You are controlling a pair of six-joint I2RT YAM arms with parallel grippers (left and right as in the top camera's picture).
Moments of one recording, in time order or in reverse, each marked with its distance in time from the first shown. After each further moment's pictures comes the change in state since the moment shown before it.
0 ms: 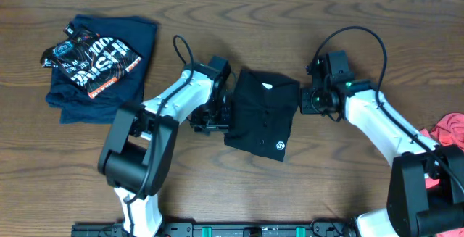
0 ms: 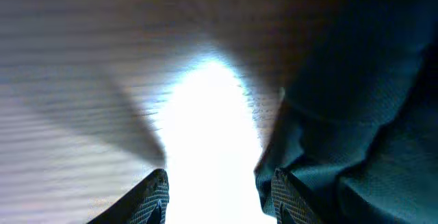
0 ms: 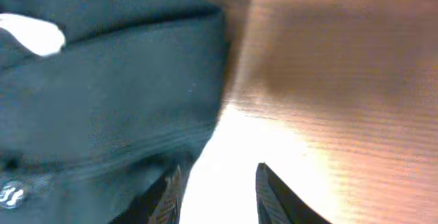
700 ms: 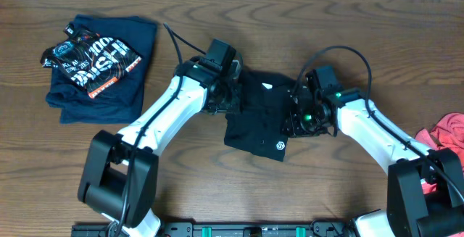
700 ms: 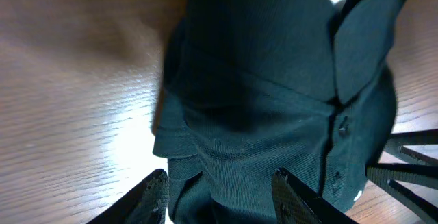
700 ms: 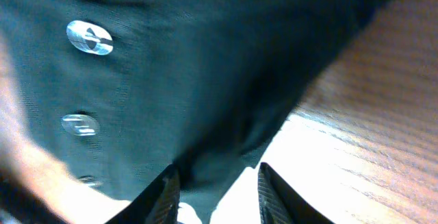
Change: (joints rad) left arm -0.040 -0.167 -0.006 0.226 0.065 -0.014; right arm 0.075 -0.027 -0.111 -0.065 -0.226 -0.006
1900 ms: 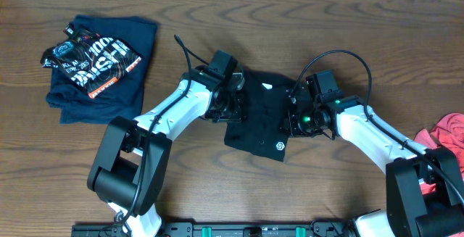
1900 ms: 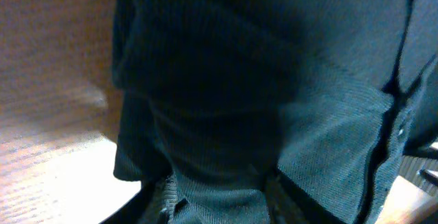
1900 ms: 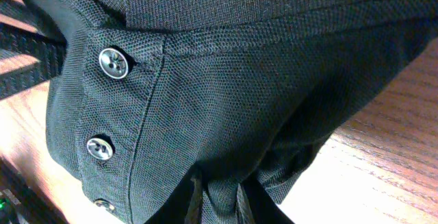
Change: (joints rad) left arm -0.003 0.070 -0.088 0.098 0.098 0.014; right arm 0.000 0.000 -0.056 0.146 -0.087 0.033
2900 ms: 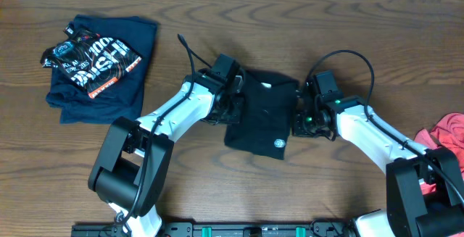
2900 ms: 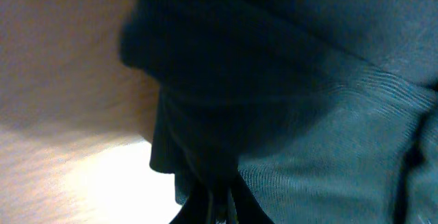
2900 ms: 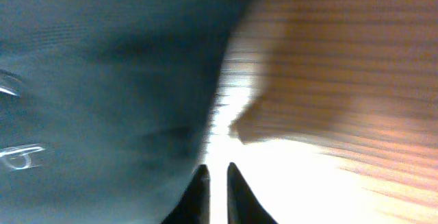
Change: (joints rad) left arm -0.014 0.000 -0.021 -0.025 -0.156 0.024; right arm -0.011 -0.001 -0.002 -0.049 0.274 0.101
